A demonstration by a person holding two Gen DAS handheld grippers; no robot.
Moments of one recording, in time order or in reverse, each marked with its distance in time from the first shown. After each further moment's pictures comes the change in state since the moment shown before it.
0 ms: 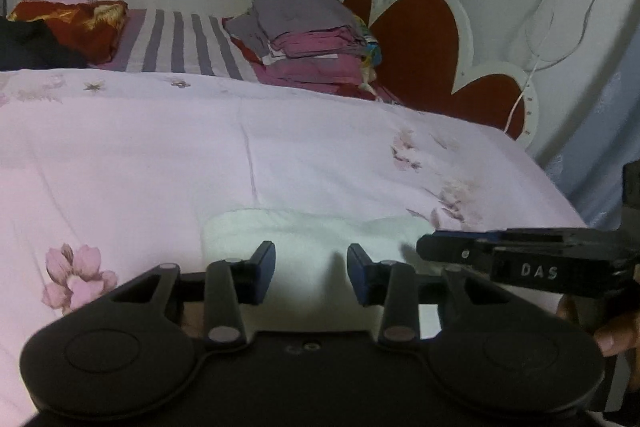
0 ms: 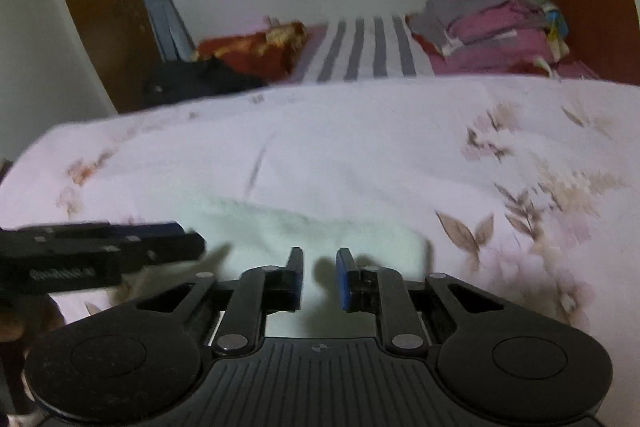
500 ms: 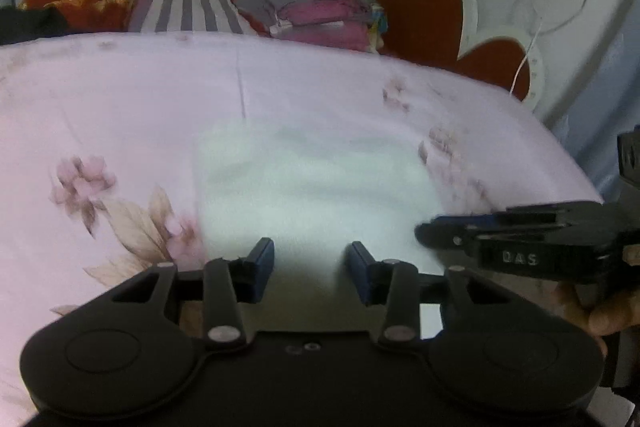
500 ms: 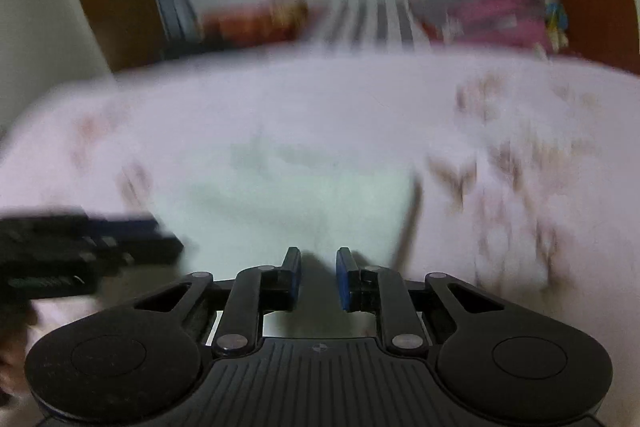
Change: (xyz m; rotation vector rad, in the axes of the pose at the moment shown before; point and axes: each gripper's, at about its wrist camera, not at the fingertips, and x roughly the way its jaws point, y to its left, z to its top) left arm -0.028 -0.037 -0.050 0.024 0.054 0.056; right arm -0.017 0.004 -0.044 -0.057 0.107 -0.047
